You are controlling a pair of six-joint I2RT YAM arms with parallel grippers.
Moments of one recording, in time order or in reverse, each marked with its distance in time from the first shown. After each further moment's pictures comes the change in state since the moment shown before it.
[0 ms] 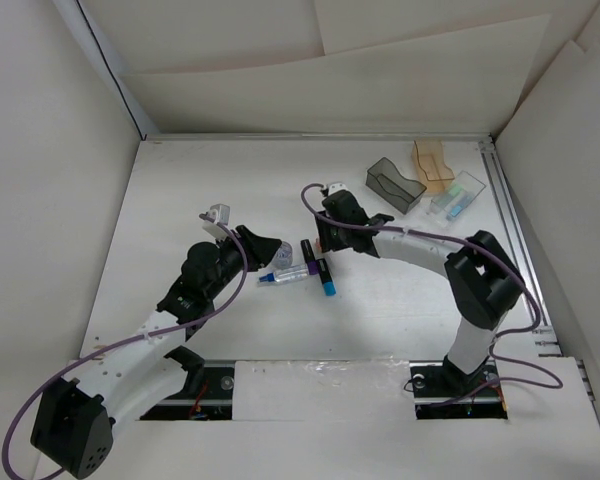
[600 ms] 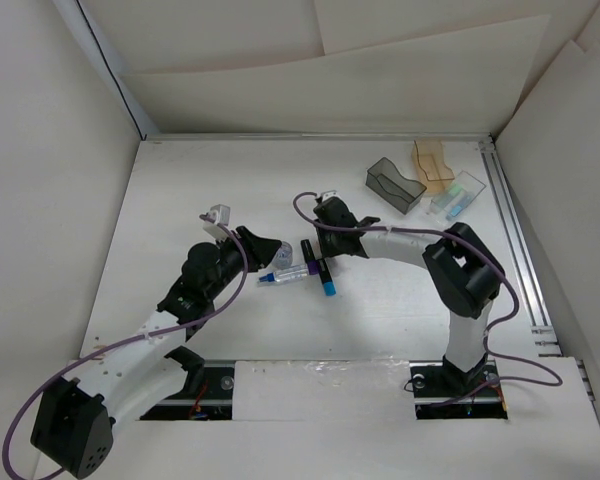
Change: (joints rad) left arm 0.000 0.002 -0.003 0.002 0.000 0.000; right arm 0.018 0.137 0.031 -0.004 0.034 0.006
